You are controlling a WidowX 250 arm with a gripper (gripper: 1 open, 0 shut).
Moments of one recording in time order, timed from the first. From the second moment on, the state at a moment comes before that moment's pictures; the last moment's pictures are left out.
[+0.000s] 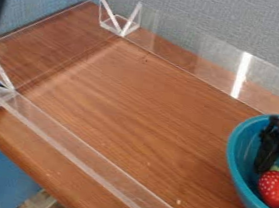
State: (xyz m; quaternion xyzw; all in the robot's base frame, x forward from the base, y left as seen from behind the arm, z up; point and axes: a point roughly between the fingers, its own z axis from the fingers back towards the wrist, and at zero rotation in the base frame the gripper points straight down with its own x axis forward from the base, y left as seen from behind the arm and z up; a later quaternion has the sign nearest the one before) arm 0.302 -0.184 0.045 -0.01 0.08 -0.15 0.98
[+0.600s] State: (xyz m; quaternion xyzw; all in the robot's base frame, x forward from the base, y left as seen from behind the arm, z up) arm 0.310 -0.183 0.031 -0.01 0.09 -0.15 0.98
